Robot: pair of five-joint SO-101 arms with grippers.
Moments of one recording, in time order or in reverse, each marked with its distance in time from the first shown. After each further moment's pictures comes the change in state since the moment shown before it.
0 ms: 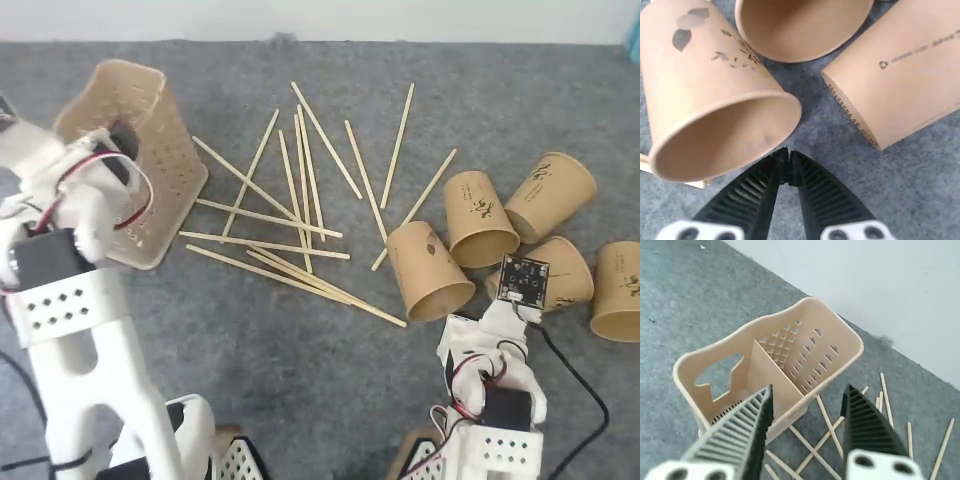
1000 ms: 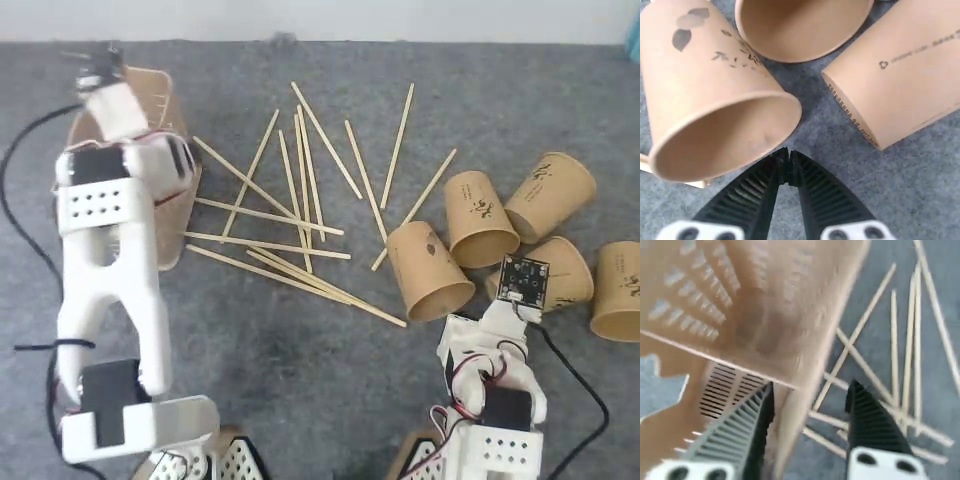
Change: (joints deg) left arm 8.6 29.1 -12.3 10.4 -16.4; right arm 0.0 0.0 0.0 0.0 0.0
